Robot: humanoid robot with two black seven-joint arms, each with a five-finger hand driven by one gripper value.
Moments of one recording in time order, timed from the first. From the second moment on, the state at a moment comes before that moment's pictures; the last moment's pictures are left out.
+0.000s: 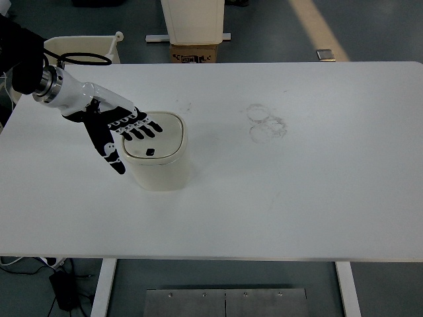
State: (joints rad) left arm -1.93 0.68 0.66 -1.40 0.23 -0.57 0.14; right arm -0.07 0.00 0.32 0.19 -0.22 0.03 0.51
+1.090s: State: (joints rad) left arm -1.90 0.64 0.66 -1.40 0.23 -0.55 0.14; right arm -0.07 0.00 0.32 0.19 -0.22 0.03 0.51
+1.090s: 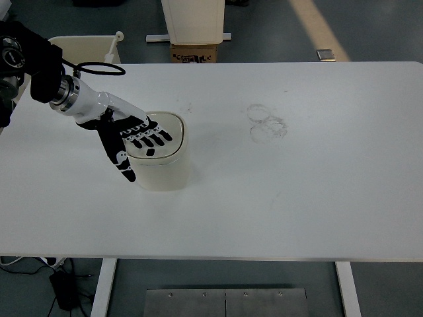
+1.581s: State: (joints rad) left arm -1.90 0.64 0.66 -1.40 0.23 -0.55 0.14; right arm -0.07 0.00 0.32 0.19 -0.22 0.03 0.51
